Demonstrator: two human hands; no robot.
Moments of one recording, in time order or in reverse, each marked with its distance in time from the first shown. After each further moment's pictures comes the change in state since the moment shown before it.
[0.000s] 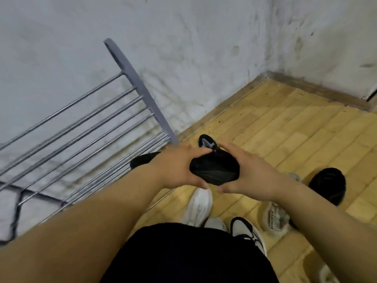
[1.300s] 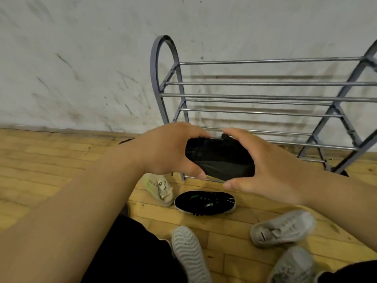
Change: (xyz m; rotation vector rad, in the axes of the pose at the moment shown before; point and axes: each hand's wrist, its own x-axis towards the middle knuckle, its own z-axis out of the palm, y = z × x) left_hand -0.391 -0.159 0.018 -0.321 0.450 -0.546; right_hand 0.076 -0.285 0.206 -0.312 -0.537 -0.547
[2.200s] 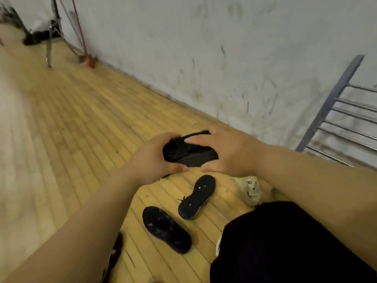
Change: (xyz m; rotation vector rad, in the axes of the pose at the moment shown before) left_hand -0.384 -0.116 0.029 -0.304 0.652 -0.733; right_hand 0.102 -0.321 0.182 -0.409 -0.348 -0.730
